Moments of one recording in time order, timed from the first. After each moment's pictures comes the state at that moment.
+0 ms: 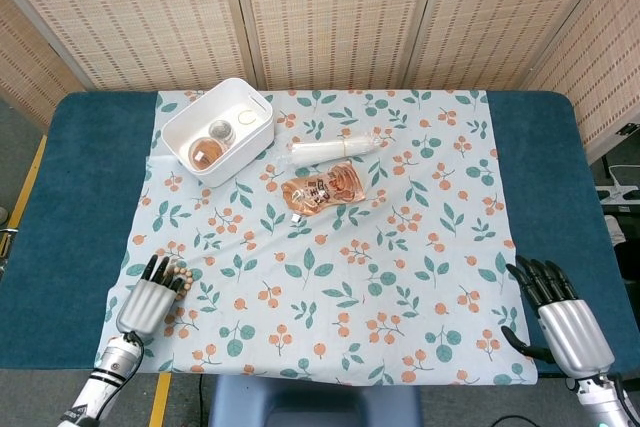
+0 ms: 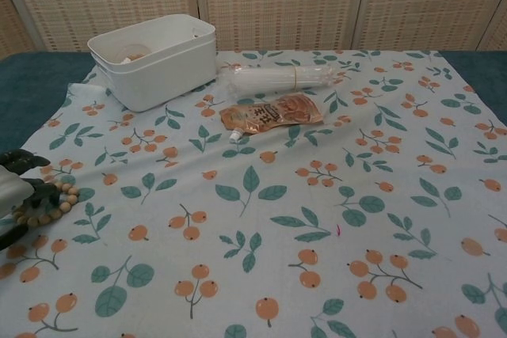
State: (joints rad) left arm 0.41 -2.16 -1.41 -1.34 0.86 -0.57 2.49; right arm 0.04 -1.07 -0.07 -1.69 -1.70 1.49 -0.06
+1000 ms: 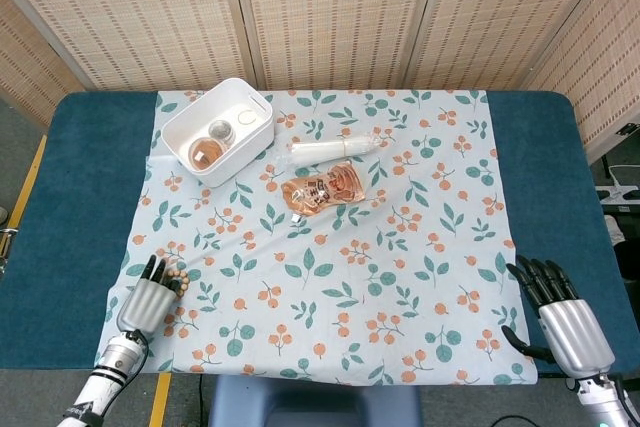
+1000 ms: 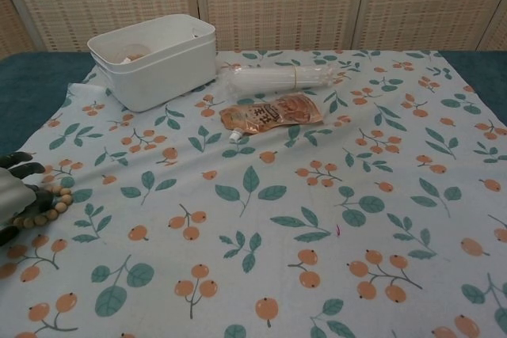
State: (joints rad) left arm 0.43 -2.13 -1.34 -1.42 1.02 -0.40 2.46; right arm 0.04 -1.07 -0.07 -1.69 -1.70 1.50 -0.06
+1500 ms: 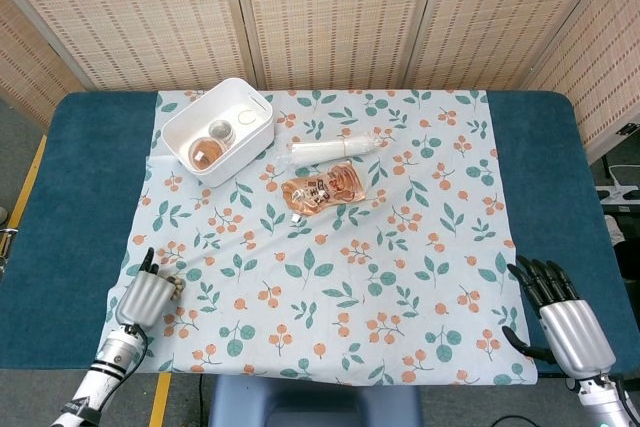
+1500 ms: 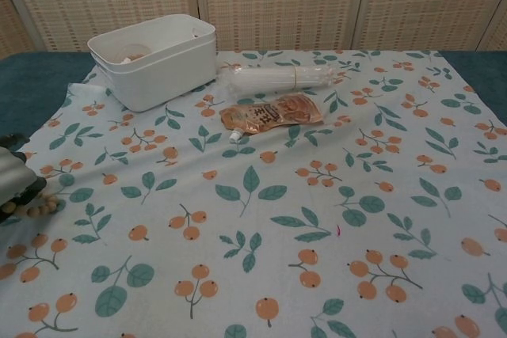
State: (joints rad) left arm 0.38 -2.18 -1.45 -1.38 0.95 -0.52 2.59; right arm 0.03 -1.07 -0.07 -1.69 -1.70 1.50 -0.06
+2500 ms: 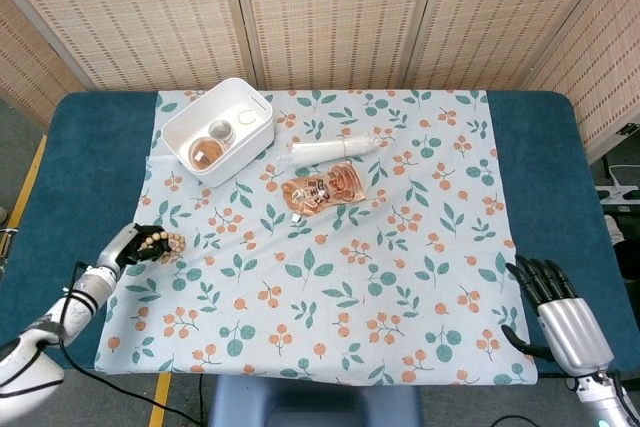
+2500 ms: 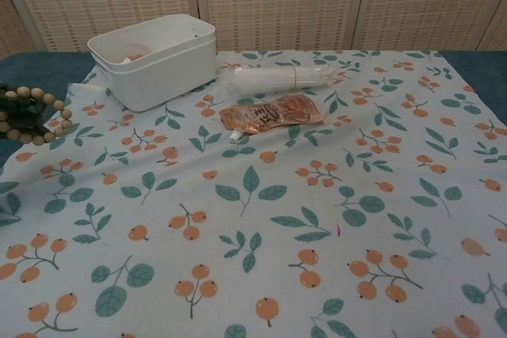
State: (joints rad) left arm -0.20 -1.35 -0.92 -1.58 -0.36 0.22 0.87; right arm 0.05 -1.07 -0.06 -1.69 -1.69 1.47 -0.06
